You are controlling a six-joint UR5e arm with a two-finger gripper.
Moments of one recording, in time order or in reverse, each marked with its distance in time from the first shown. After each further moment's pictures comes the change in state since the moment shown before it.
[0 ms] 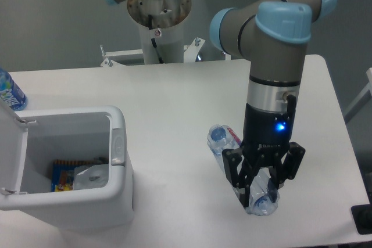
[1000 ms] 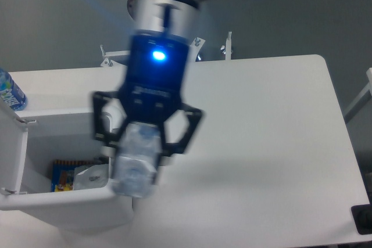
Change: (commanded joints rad) arm -0.310 0.111 0.015 0.167 -0.046 0.008
